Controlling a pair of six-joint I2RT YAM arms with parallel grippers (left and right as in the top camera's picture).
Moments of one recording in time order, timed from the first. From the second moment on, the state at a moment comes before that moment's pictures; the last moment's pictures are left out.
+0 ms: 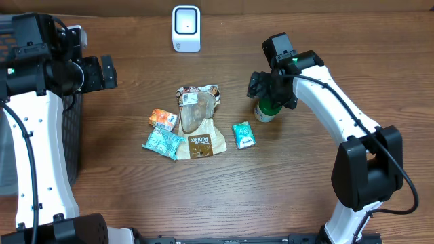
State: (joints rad) left arm 0.21 1.60 1.76 -1.20 0.13 0.00; right arm 0.32 1.94 1.58 -0.96 -0.03 0.59
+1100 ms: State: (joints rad) left arm 0.21 1.60 1.76 -1.20 0.13 0.00; right arm 0.32 1.99 1.71 -1.11 -0.03 0.59
